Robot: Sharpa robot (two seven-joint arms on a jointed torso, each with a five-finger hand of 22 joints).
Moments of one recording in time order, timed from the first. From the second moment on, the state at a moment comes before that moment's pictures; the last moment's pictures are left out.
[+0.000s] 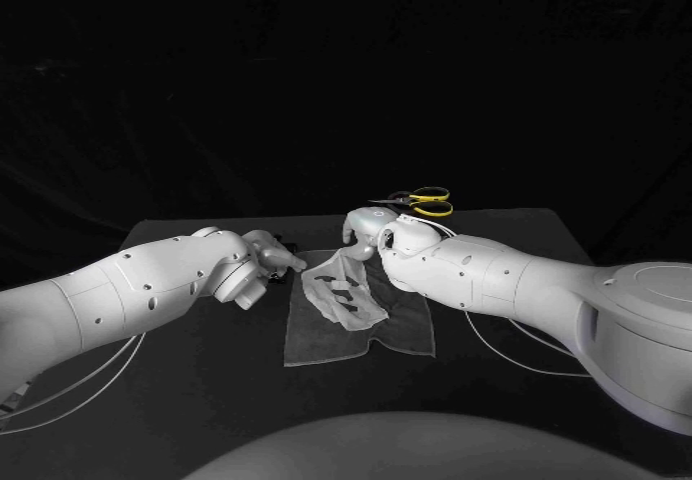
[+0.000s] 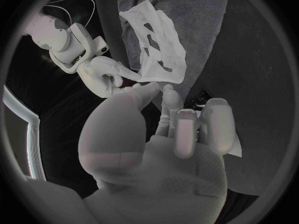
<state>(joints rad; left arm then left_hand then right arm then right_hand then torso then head) 1.16 -0.56 -0.20 1.13 -0.62 -0.21 -0.41 1.13 -0.22 0.63 0.07 0.05 0.87 0.12 0.59 0.26 1.14 0.04 1.10 0.75 1.47 -0.03 1.56 1.31 0.07 1.45 0.06 1.38 1.31 1.06 -0.23 -0.17 0.79 -1.50 -0.32 -0.15 1.13 -0.12 0.44 0.06 0.04 0.91 0.15 0.17 0.49 1.47 0.05 1.38 1.31 1.47 -0.01 1.56 1.31 0.12 1.31 0.08 0.58 1.31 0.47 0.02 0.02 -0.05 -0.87</state>
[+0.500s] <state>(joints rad) 1.16 -0.56 -0.20 1.09 -0.69 -0.19 -0.47 1.12 -0.24 0.45 0.20 0.05 0.83 0.14 0.55 0.23 1.11 0.06 1.09 0.73 1.47 -0.01 1.56 1.31 0.07 1.44 0.08 1.37 1.31 1.05 -0.22 -0.17 0.76 -1.48 -0.33 -0.20 1.06 -0.10 0.35 0.18 0.04 0.88 0.15 0.14 0.48 1.47 0.06 1.35 1.31 1.47 -0.01 1.54 1.31 0.14 1.30 0.09 0.52 1.31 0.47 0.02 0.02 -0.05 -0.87</state>
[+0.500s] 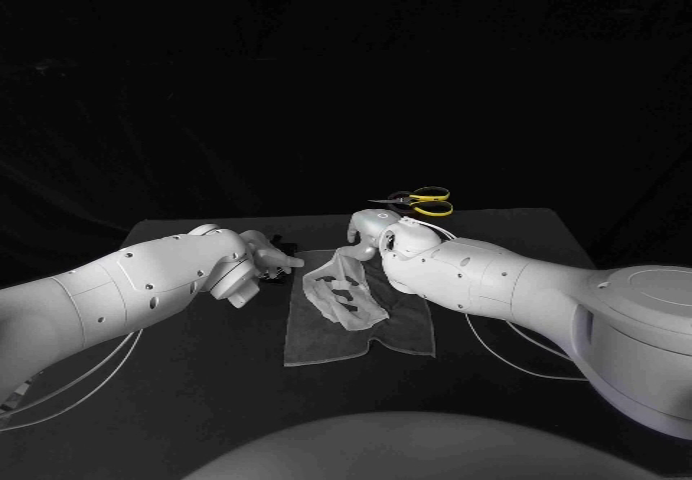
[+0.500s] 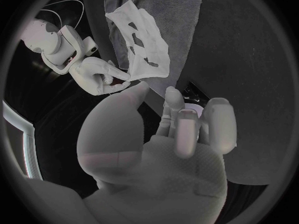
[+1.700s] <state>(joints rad) 1.15 -0.56 -0.20 1.12 -0.83 -0.37 -0.10 1.37 -0.25 0.56 0.11 0.05 0.86 0.13 0.55 0.20 0.95 0.05 0.89 0.53 1.45 -0.01 1.45 1.31 0.09 1.34 0.09 1.22 1.26 1.05 -0.46 -0.15 1.02 -1.30 -0.52 -0.19 1.21 -0.09 0.50 0.02 0.06 1.03 0.11 0.17 0.46 1.47 0.03 1.42 1.31 1.47 -0.03 1.57 1.31 0.13 1.38 0.07 0.68 1.31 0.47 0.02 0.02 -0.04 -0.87</state>
